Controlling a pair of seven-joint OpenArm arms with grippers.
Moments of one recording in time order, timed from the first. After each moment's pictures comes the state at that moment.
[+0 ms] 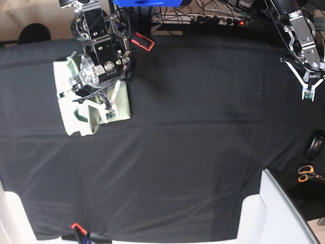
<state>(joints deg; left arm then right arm) 12.3 -13.8 -38.3 82.3 25.7 -24.8 41.1 -12.9 -5.3 -15.3 96.0 -36.0 1.5 -66.5</state>
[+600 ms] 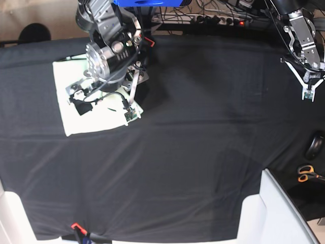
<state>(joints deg) 12.3 -13.7 -38.3 82.3 25.8 -24.8 41.2 -15.9 -5.3 -25.5 111.5 -36.2 6.1 -73.0</state>
